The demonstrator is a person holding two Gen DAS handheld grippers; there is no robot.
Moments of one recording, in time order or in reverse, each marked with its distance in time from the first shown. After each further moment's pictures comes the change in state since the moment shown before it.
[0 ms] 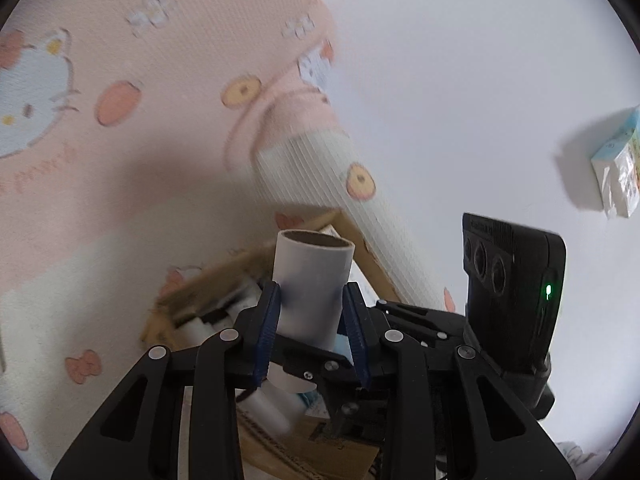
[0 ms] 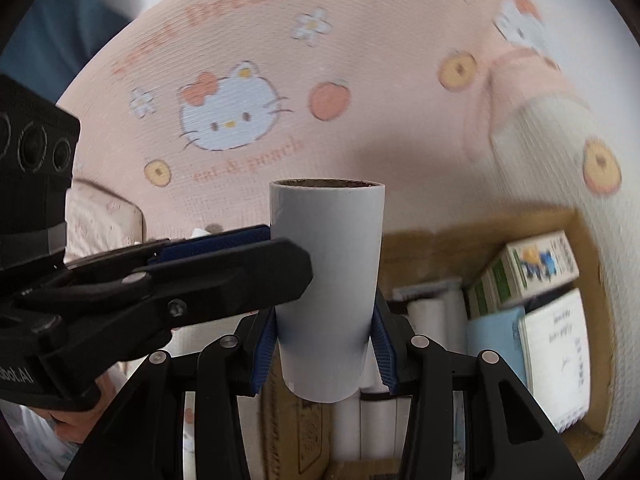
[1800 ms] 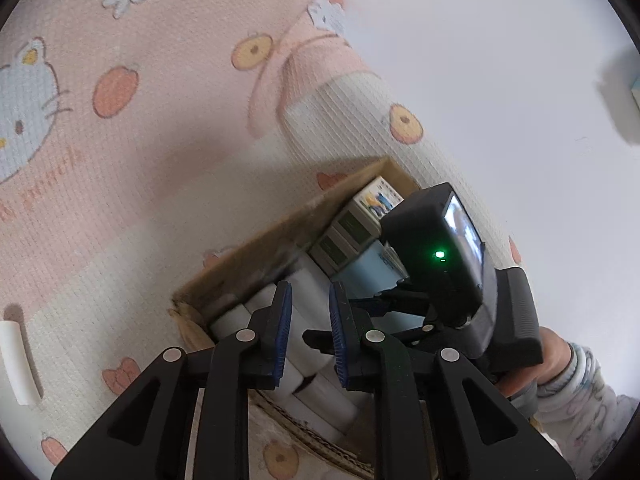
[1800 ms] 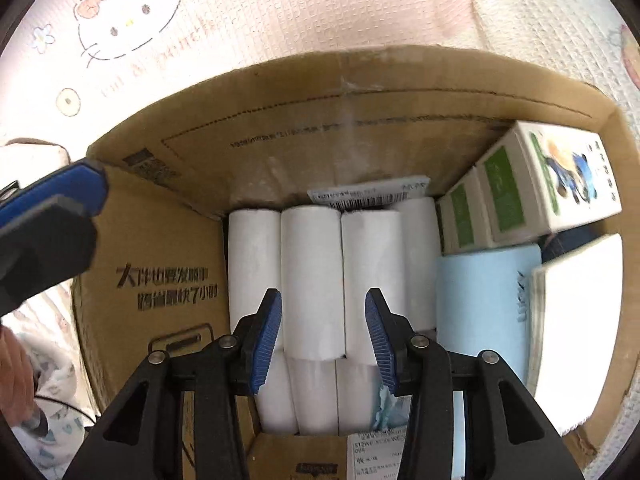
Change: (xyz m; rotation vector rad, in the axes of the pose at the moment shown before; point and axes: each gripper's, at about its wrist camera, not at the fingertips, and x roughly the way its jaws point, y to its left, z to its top) left arm 0.032 0.004 -0.007 0.123 0.129 0.186; right arm 0.089 -0.045 -0.028 -0.008 0.380 -0.112
